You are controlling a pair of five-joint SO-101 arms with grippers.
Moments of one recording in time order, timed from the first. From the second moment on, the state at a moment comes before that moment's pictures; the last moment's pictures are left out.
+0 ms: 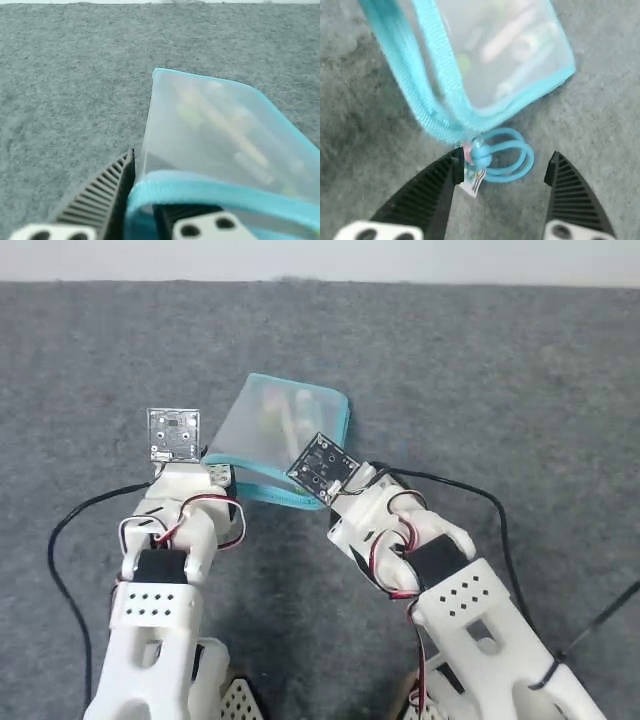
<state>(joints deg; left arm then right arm) -5.3 -54.6 72.7 30.8 5.6 -34.3 -46.4 55.9 46.0 23.1</state>
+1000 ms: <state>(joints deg) -3.3 -54.6 72.7 29.2 5.7 -31.9 -39.4 38.4 55.8 23.0</state>
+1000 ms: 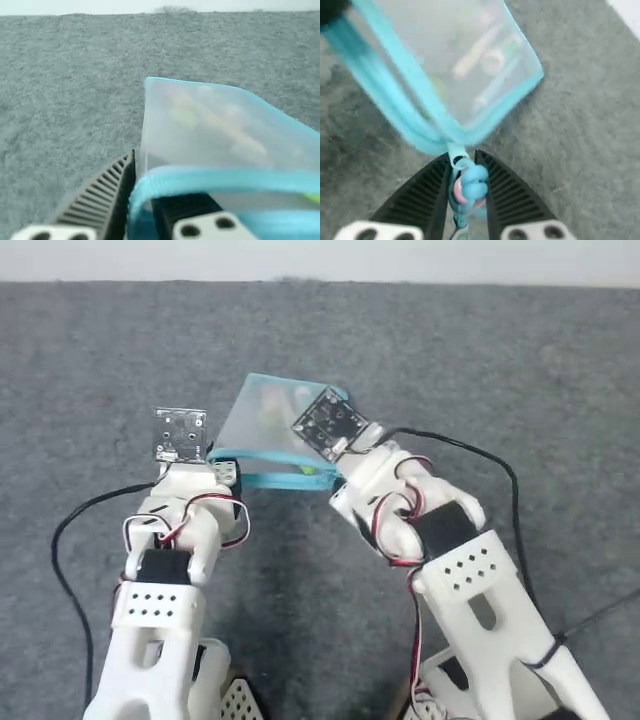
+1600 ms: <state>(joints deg) -2.6 -40.1 68.9 23.3 6.3 -47.3 -39.2 26.6 63.3 19.7</state>
